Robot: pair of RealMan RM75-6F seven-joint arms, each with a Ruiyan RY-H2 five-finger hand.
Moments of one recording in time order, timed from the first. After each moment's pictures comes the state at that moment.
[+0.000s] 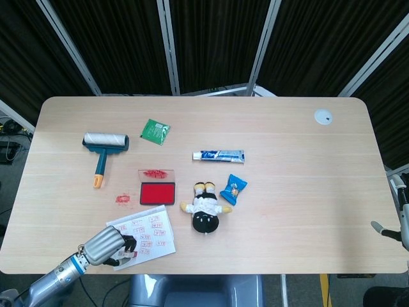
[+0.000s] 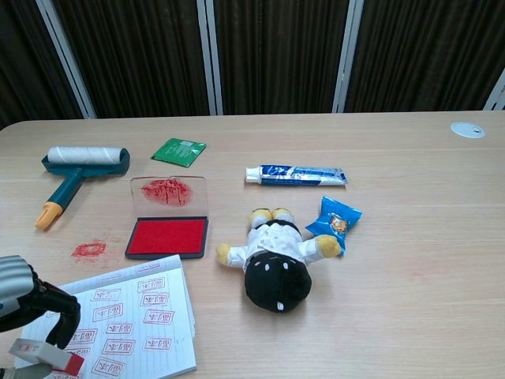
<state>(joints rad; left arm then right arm) -0.42 -1.57 0.32 -1.06 1.92 1.38 -0.32 0.07 -1.03 0.14 -1.63 -1.30 1.43 -0.06</state>
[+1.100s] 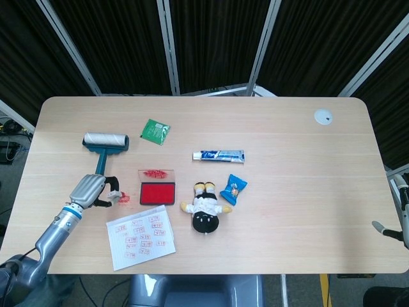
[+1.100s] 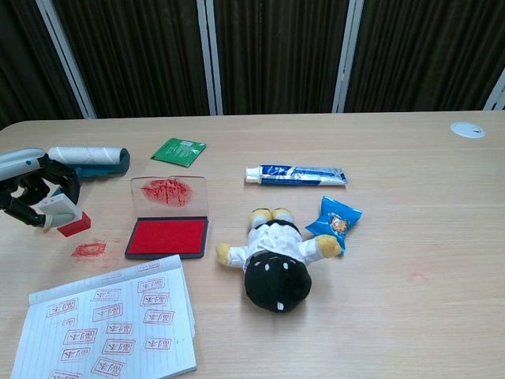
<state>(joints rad) -0.56 -1.49 0.01 -1.14 1.43 1.00 -0.36 0.07 -1.03 0.15 -1.63 -1.28 1.42 -0.04</state>
